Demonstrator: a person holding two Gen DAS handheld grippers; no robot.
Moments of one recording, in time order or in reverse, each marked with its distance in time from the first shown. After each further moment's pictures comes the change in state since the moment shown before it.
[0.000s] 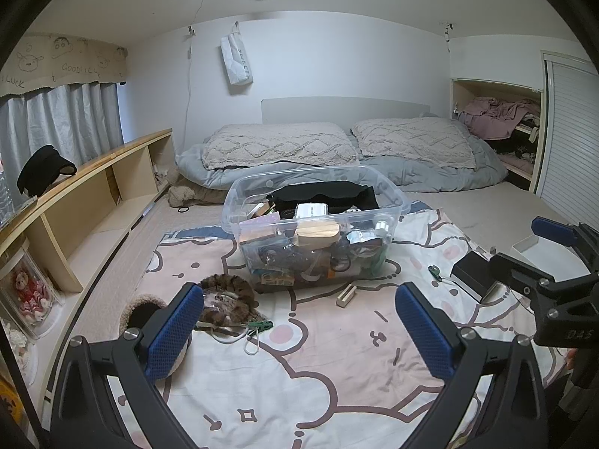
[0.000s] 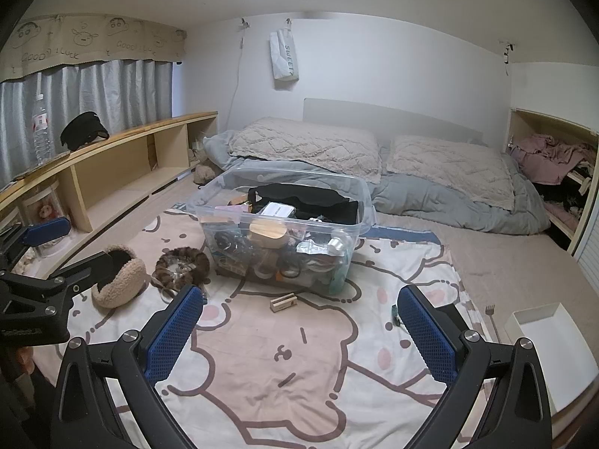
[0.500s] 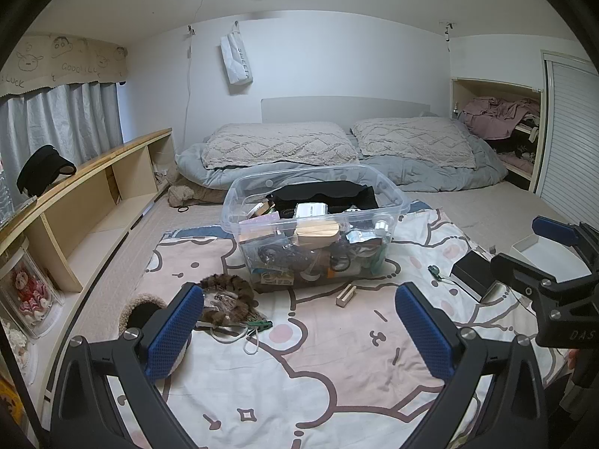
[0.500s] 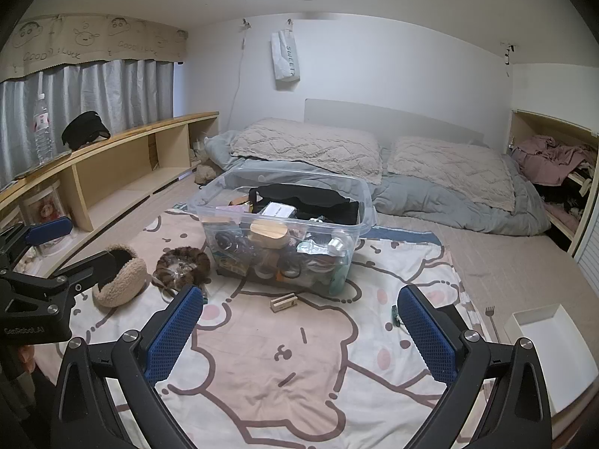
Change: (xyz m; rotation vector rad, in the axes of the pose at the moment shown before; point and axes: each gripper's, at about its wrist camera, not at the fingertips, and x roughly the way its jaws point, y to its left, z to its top) left arm 0.000 0.001 -0.002 0.001 0.002 -0.001; right arm -0.002 0.001 0.000 -0.001 -0.001 0.002
